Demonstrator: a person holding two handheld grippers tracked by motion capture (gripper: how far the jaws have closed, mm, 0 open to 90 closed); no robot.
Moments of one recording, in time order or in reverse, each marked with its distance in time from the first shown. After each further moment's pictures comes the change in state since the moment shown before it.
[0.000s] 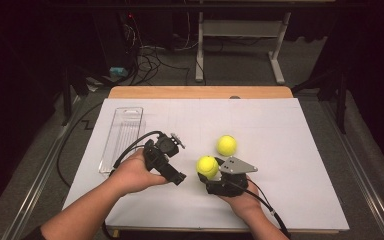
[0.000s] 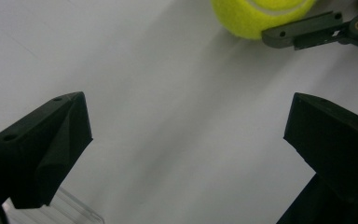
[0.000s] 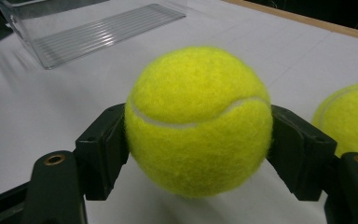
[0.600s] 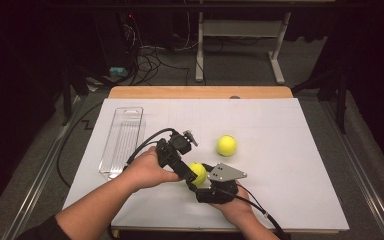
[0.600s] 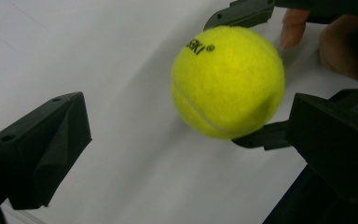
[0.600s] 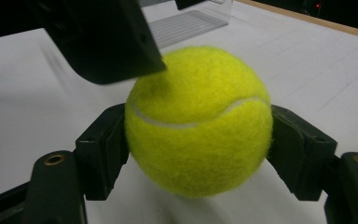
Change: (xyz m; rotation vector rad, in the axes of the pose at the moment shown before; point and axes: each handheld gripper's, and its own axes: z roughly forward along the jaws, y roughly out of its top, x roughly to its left) left arm -0.008 0.028 0.009 0.028 -0.065 -0.001; right arm 0.027 0.002 0.008 -0.024 0.103 -0.042
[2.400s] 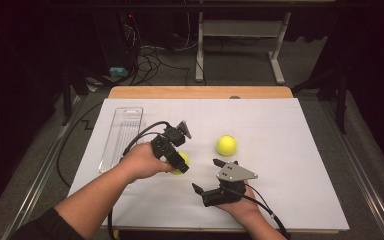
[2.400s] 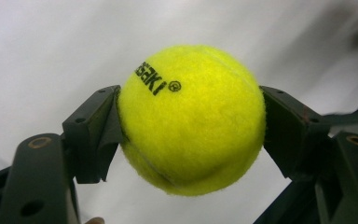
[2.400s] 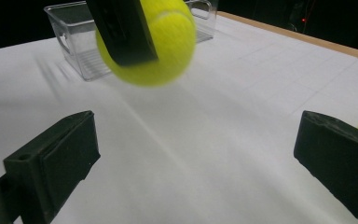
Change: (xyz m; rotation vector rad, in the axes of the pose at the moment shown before) left arm 0.034 -0.002 -0.010 0.077 -0.017 -0.097; right arm -0.013 -0.002 -0.018 -0.047 -0.033 -0.003
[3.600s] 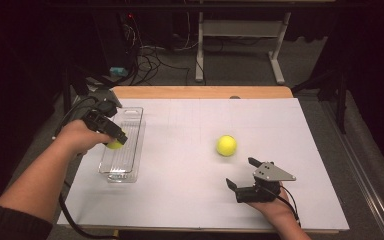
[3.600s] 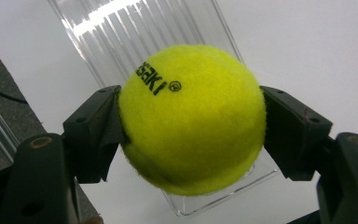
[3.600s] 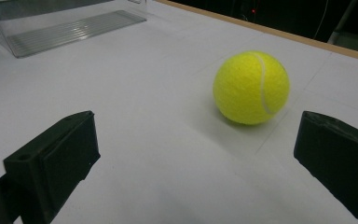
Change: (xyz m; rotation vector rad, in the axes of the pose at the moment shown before) left arm 0.135 -0.075 -0.066 0.015 0.131 -0.355; right arm -0.051 -0.028 -0.059 0.019 -0.150 0.038
